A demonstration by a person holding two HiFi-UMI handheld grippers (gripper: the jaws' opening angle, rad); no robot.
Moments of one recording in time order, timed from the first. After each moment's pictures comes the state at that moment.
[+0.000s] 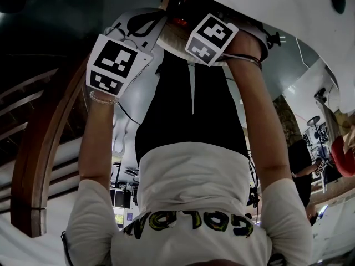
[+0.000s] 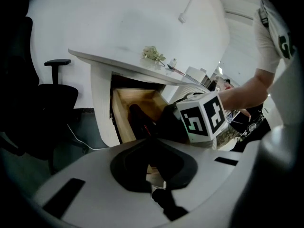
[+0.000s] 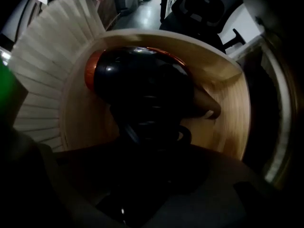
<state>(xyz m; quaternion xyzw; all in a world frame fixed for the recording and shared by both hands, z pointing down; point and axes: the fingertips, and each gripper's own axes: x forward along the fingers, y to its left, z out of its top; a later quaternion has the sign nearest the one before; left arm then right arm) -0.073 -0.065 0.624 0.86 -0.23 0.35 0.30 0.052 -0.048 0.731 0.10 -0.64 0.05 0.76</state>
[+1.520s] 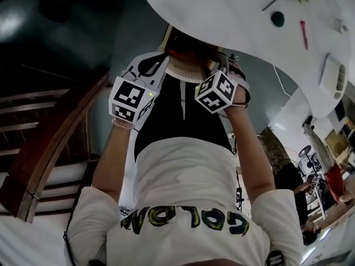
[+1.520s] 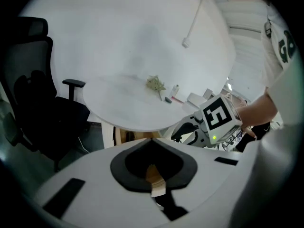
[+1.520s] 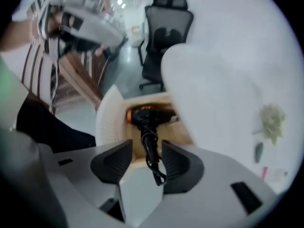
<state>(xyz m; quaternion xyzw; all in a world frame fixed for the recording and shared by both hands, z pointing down) -0.052 -0.065 0.481 0.86 -0.33 0.26 0.30 0.060 -0.029 0.572 0.20 -0.75 0.14 0.61</state>
